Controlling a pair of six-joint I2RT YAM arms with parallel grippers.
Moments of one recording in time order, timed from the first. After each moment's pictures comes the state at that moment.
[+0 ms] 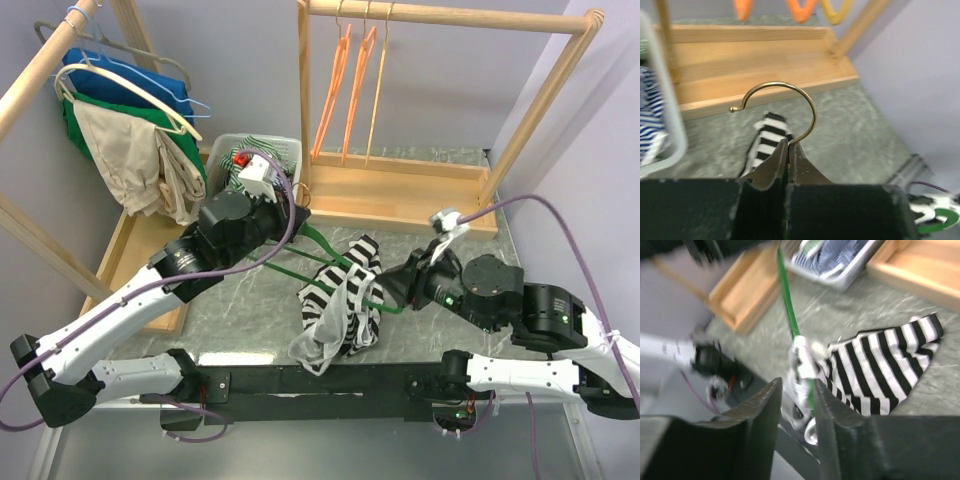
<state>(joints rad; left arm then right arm) -0.87 1.09 1.21 -0.28 -0.18 -0.49 1.25 0.73 1.22 -0.85 0.42 0.56</state>
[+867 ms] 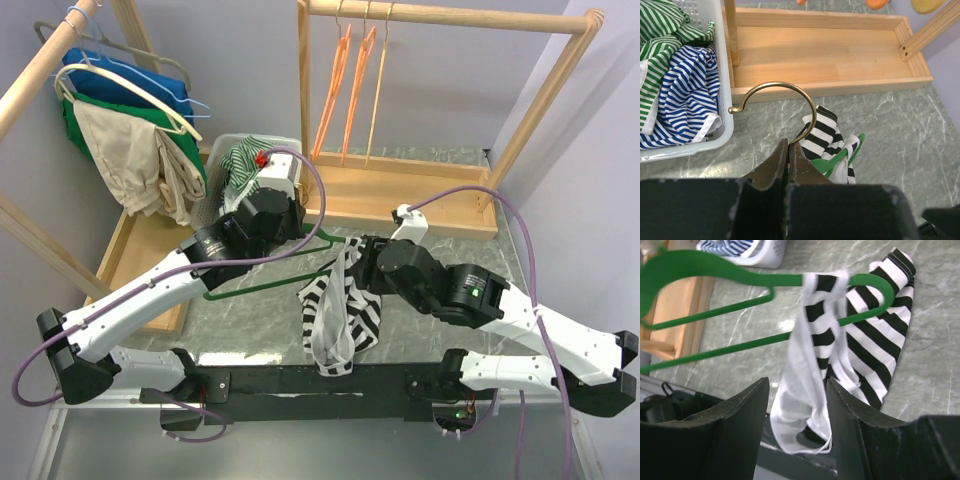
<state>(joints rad) -0.94 1.25 1.31 -0.43 -0.50 -0.48 1.12 0.97 1.17 -0.88 0.54 0.89</state>
